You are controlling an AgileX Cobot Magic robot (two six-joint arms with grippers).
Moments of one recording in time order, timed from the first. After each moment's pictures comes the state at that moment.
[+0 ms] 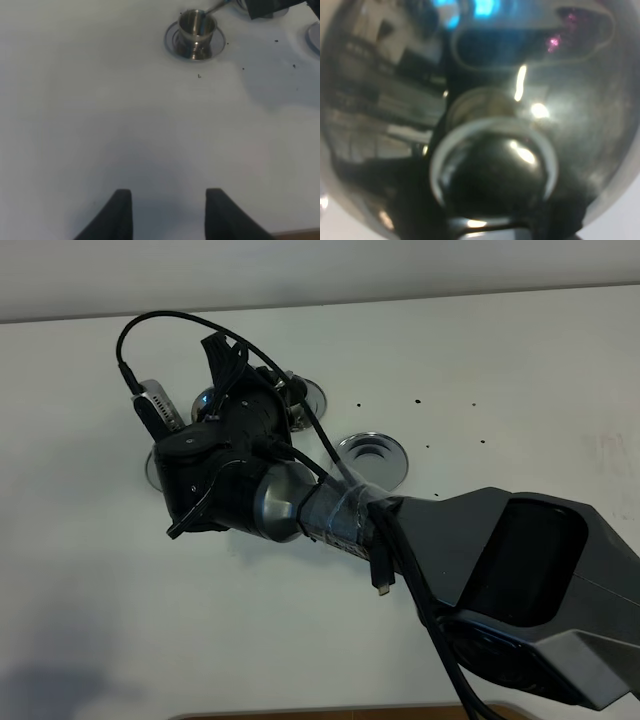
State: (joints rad) left arm -0.09 0.00 -0.46 0.01 1.06 -0.01; right arm 1.08 2.53 -2.11 -1.19 1.08 -0.42
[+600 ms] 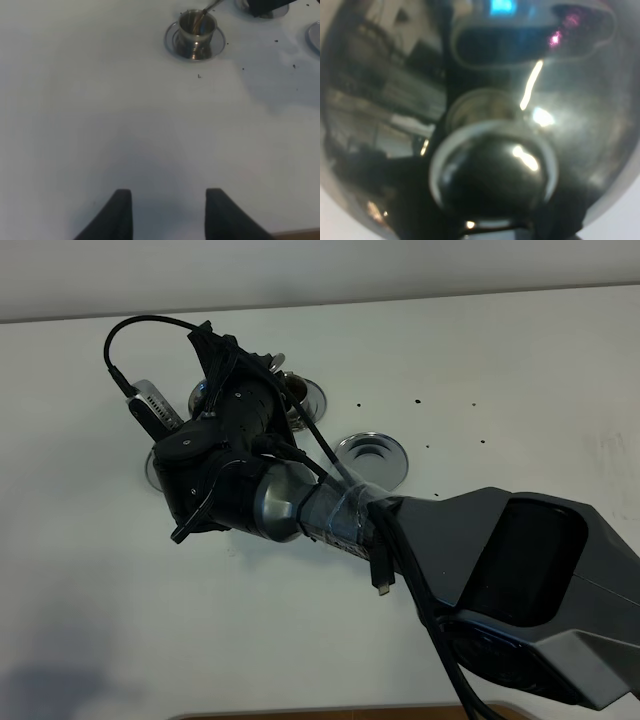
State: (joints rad) left arm -0.09 0.00 -0.46 0.01 1.06 -0.01; right arm 1.08 2.53 -2.11 -1.27 1.06 -0.48
